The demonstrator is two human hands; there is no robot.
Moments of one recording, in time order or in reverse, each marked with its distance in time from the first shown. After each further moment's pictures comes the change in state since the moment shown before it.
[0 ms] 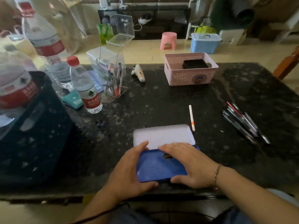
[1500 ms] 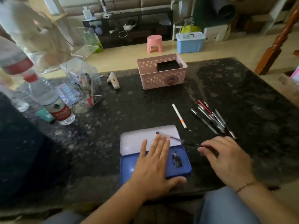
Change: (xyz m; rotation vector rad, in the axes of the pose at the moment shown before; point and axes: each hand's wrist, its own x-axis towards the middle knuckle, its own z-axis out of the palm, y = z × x) left_hand 0.080 0.134 0.102 0.670 -0.284 0.030; right_hand -0.129 0.085 -0.037 -0.168 0.746 0.521
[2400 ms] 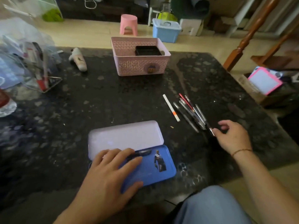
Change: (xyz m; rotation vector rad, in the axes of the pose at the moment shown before) left_hand -0.018 -0.062 0.016 -0.186 0.195 0.139; right_hand 0.055 0.093 0.007 -0.110 -0.063 0.705
